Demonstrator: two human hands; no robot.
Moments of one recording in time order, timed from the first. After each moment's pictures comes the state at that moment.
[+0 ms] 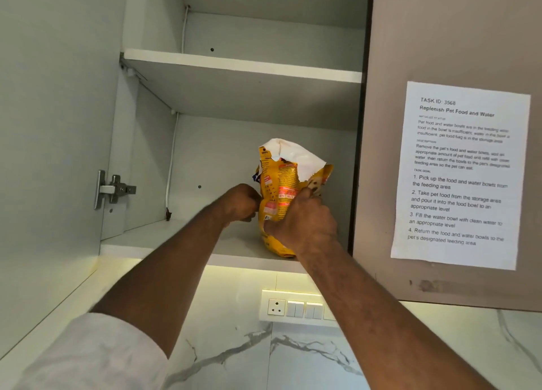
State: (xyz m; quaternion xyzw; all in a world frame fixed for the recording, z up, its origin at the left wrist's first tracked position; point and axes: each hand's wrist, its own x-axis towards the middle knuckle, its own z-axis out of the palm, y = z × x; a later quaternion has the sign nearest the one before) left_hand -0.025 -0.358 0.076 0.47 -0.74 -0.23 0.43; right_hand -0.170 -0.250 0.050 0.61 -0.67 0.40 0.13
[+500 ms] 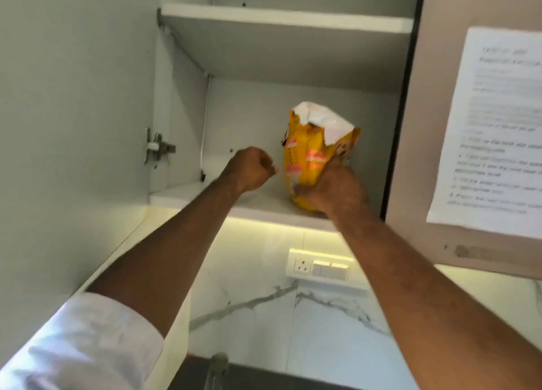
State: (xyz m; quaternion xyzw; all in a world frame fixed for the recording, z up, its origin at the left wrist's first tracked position) left_hand 0.017 -0.326 0.048 0.53 -0.71 0.01 0.47; right_hand -0.170 -0.267 0.038 0.63 -0.67 0.39 0.11
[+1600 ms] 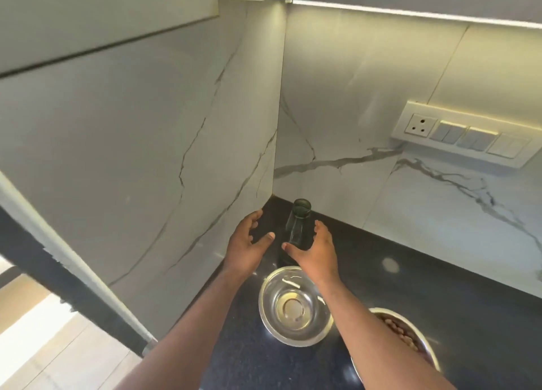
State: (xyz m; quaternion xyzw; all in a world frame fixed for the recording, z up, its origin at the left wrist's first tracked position) left_hand 0.092 -0.187 -0.403 0.67 -0.44 -0.33 0.50; right_hand -0.072 -0.248 -0.419 0.66 -0.61 0.28 -0.35
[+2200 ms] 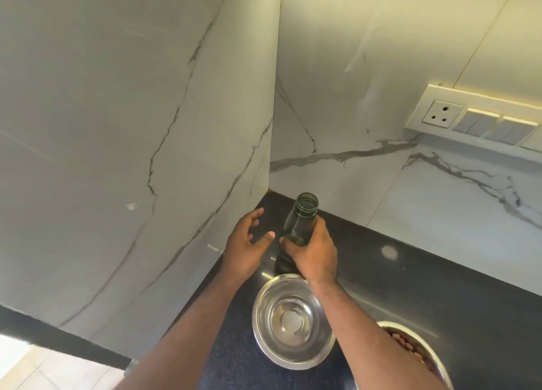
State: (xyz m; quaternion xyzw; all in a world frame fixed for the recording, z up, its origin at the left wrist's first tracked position) left_hand 0.095 -0.230 -0.420 0.67 -0.44 -0.34 0.49; right_hand -0.060 -0.287 -0.436 0.65 -0.63 0.32 -0.29
